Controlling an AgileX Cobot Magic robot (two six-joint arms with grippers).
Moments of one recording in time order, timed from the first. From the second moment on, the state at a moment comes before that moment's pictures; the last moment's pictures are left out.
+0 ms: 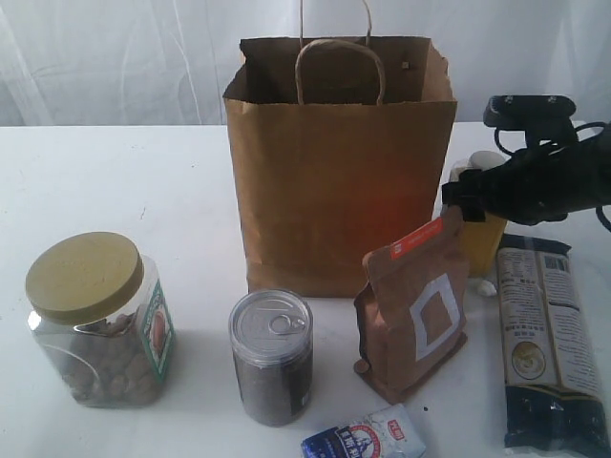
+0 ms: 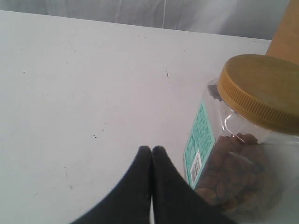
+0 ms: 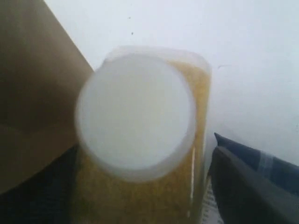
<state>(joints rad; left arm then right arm) -0.04 0.00 0.02 -0.28 0.32 0.13 0.09 1.70 -0.95 0.67 0.21 -0.62</state>
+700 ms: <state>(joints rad) -0.04 0.00 0.02 -0.28 0.32 0.13 0.12 1.59 -0.94 0.66 0.11 -0.62</state>
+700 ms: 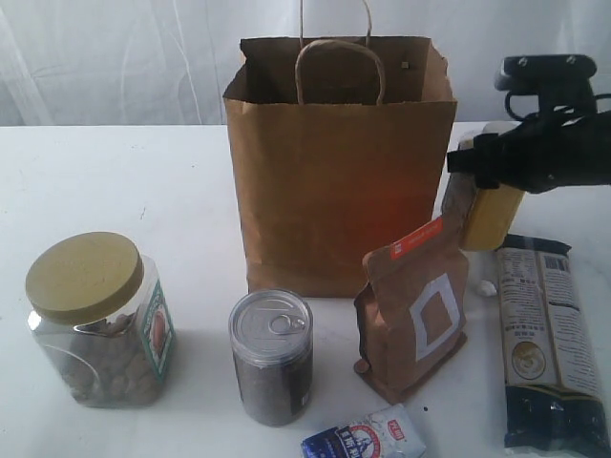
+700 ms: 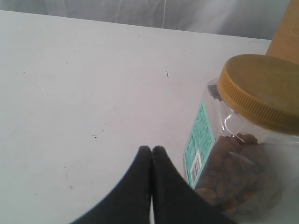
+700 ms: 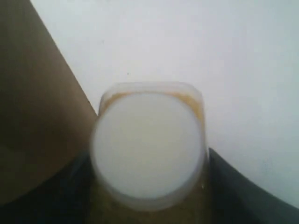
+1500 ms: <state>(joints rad) -0.04 0.00 0.02 -0.28 0.32 0.13 0.12 1.22 -1.27 0.60 0.19 -0.60</state>
